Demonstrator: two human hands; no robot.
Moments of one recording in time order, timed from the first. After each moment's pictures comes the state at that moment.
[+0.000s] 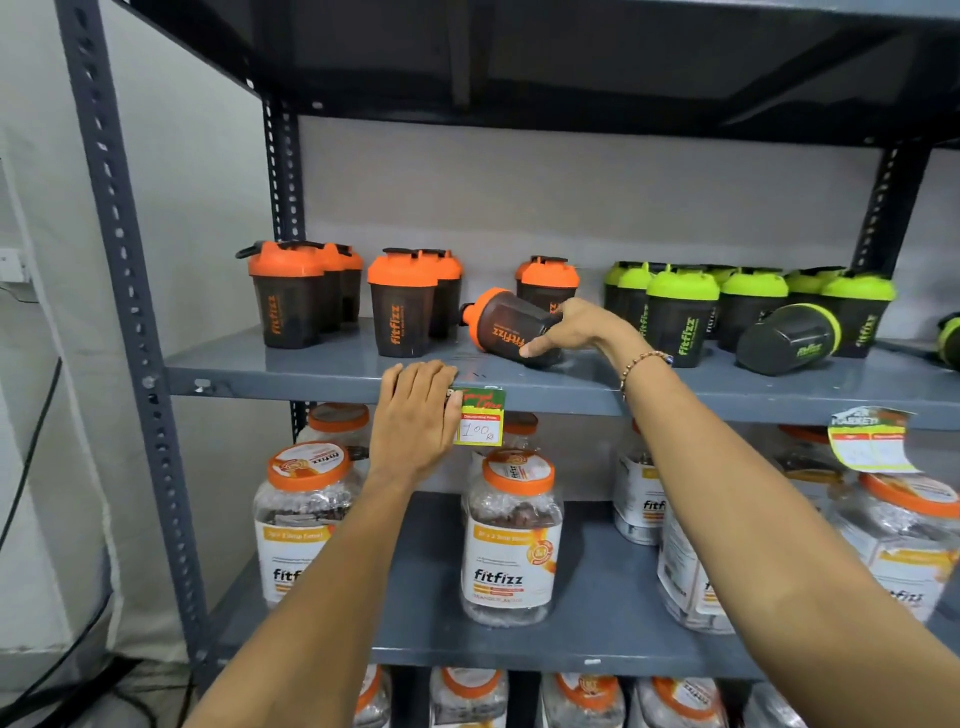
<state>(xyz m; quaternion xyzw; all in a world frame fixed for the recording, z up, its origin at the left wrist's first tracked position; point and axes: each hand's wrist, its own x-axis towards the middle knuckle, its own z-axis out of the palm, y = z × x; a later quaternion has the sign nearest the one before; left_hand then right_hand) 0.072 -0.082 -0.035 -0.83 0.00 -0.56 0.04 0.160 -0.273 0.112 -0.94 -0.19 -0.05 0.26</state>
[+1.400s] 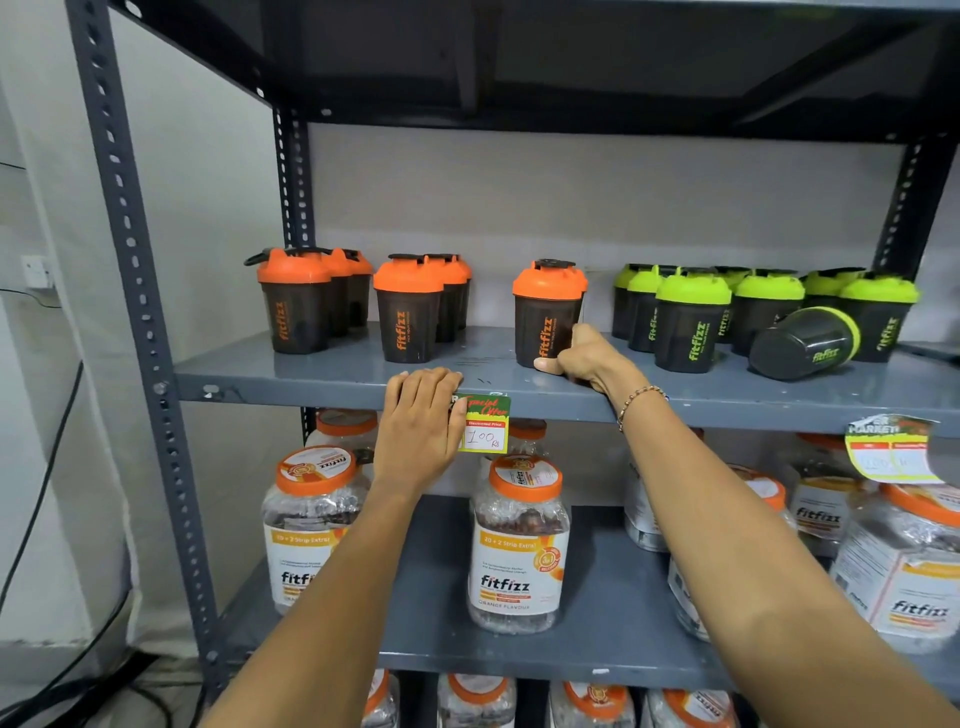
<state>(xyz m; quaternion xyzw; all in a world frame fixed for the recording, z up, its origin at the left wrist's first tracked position) 0.067 -0.084 -0.036 -0.84 0.00 -0.54 0.03 0.192 -0.269 0.072 -0.87 -0.17 -0.03 0.46</state>
